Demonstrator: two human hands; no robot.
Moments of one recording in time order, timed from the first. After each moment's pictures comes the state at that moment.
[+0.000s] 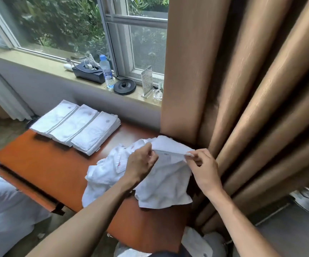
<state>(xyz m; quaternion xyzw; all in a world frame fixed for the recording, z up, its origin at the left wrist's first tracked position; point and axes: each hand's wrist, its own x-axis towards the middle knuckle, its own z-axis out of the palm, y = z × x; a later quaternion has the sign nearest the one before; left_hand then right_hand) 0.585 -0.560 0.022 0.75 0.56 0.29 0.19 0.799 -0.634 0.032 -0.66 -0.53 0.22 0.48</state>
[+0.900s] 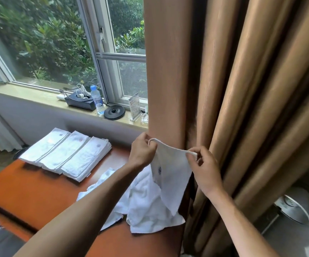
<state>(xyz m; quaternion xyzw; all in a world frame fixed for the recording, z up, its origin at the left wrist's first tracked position) 0.649 -0.534 0.128 0.66 0.58 0.37 0.31 0.840 -0.642 0.094 -0.63 -0.53 0.17 0.54</state>
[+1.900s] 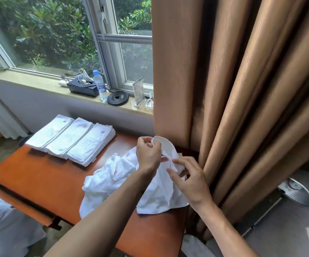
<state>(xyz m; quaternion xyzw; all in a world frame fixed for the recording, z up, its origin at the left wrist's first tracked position) 0.654 -0.580 0.085 0.43 0.57 0.52 0.47 0.768 -0.693 0.061 -0.61 -0.56 0.23 0.52</state>
